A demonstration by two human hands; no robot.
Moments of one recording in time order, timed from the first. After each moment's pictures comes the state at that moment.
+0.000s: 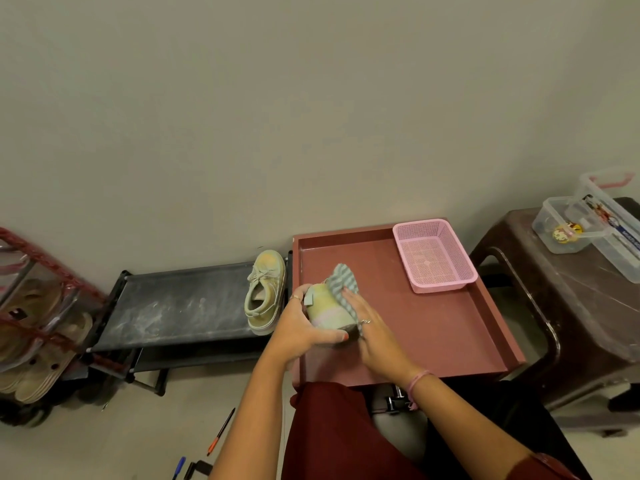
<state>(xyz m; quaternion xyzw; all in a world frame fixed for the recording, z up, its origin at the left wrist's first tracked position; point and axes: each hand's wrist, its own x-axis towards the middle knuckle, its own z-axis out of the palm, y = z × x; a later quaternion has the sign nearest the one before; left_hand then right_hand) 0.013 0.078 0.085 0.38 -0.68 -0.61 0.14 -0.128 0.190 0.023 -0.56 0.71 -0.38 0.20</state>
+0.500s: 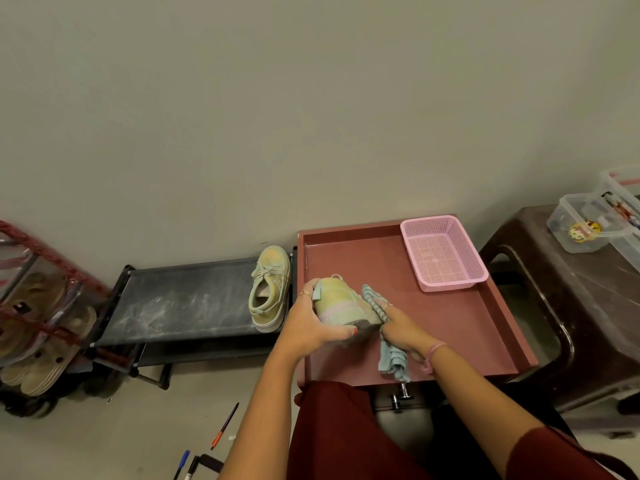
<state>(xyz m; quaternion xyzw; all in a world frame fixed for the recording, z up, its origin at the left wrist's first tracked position) 0.007 0.072 0.080 0.39 -0.72 -0.56 0.13 -0.165 0.174 0.029 -0.36 0.73 -0.37 0.44</state>
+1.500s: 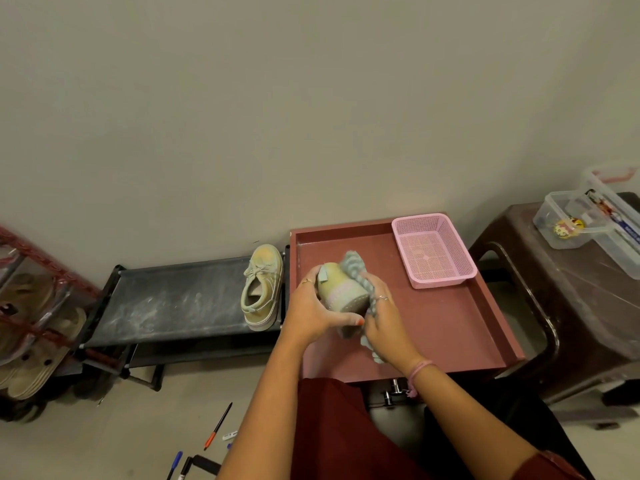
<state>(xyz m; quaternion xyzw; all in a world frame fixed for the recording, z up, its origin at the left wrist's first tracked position) -0.018 0.075 0.086 0.38 -0.77 -0.49 0.18 -0.134 0.183 0.043 -0.47 0.70 -0.51 0.16</state>
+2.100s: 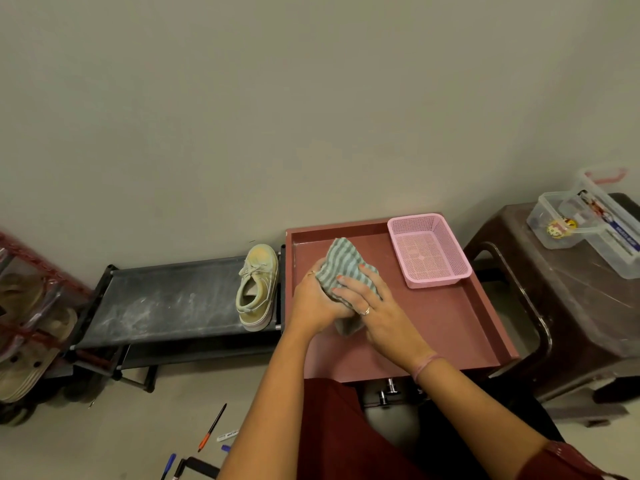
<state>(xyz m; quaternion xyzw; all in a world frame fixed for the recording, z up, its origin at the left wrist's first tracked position) -0.036 0.080 0.090 0.38 -0.76 -0.49 0.20 -0.154 0.191 0.051 -0.67 0.69 -0.27 -0.05</state>
